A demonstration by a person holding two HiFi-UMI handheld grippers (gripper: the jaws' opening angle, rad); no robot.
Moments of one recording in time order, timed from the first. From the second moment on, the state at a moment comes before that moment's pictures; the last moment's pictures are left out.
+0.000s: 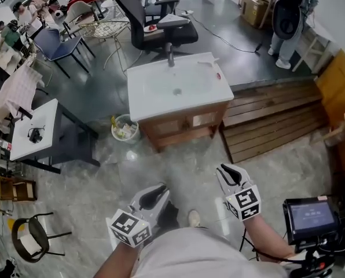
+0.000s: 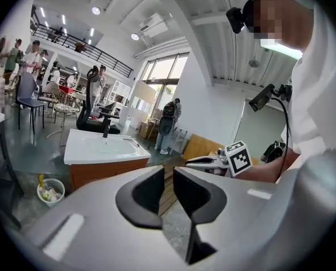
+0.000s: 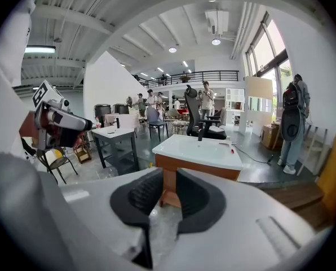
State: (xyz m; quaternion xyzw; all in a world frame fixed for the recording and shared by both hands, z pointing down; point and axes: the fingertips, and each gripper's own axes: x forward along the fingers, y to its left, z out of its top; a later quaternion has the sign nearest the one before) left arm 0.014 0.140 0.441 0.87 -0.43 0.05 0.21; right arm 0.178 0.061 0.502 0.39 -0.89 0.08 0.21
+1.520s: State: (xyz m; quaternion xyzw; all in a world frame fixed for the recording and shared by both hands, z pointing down) left arm -0.075 -0.255 0.429 0.85 -0.47 0.06 0.22; right arm 0.184 -0.512 0.617 0.50 -0.81 0.12 0.28
